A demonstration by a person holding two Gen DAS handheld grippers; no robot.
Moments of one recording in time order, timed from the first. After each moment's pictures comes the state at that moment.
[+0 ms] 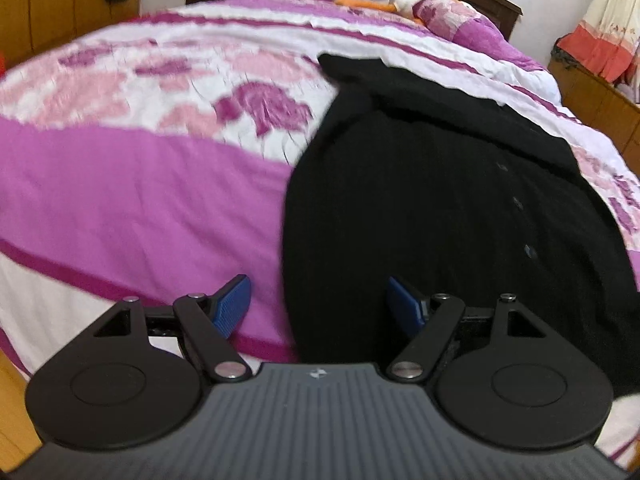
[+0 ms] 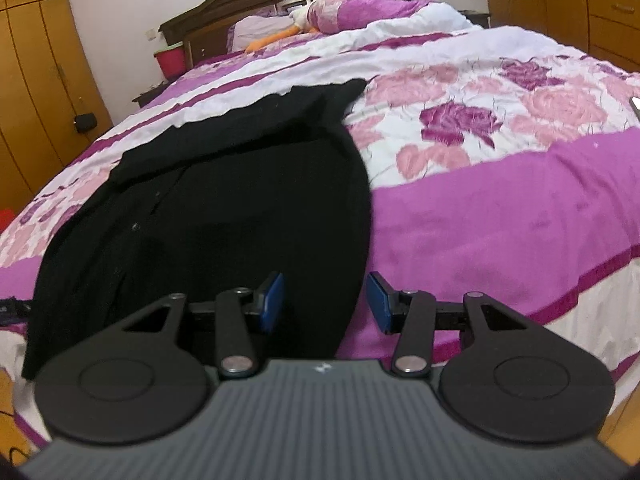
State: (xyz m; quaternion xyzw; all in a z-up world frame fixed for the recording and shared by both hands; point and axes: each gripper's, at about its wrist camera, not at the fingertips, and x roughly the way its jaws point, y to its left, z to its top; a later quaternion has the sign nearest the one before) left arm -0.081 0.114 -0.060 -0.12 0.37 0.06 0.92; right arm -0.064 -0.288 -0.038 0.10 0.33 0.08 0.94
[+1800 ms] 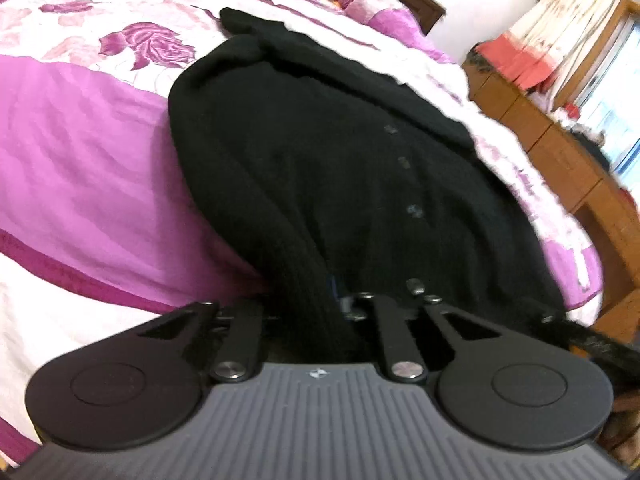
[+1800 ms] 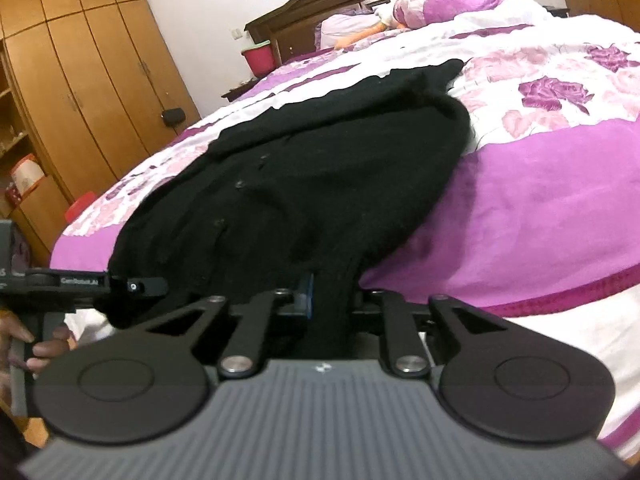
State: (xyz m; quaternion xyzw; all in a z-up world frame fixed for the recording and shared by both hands) left arm -0.084 0.088 -0.082 -0.22 0.36 -0.10 0.90; right arm -0.091 -0.264 -0.059 0.13 0.30 0.22 0.92
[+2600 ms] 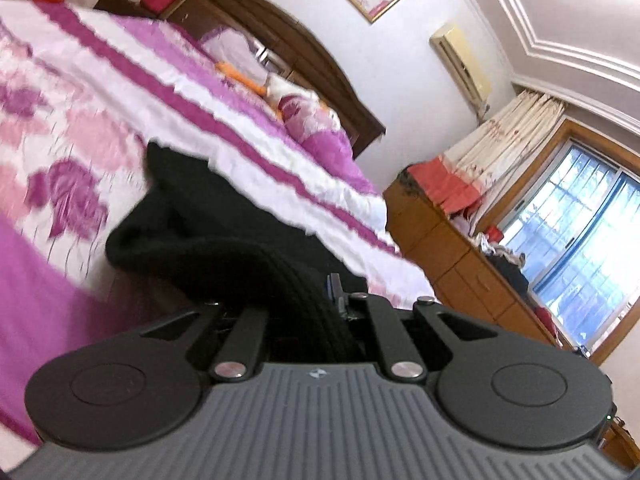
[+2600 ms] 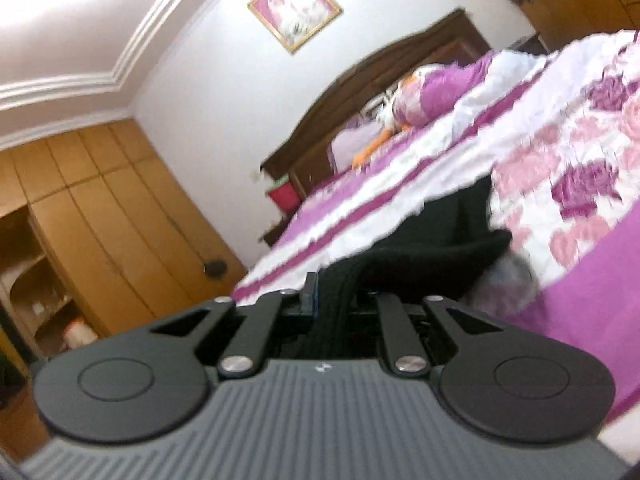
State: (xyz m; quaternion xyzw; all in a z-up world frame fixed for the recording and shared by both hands) left arm -0.055 0.108 0.024 -0.33 0.18 -0.15 0.91; right arm -0.061 -0.273 0.021 0.31 0.13 0.21 0.92
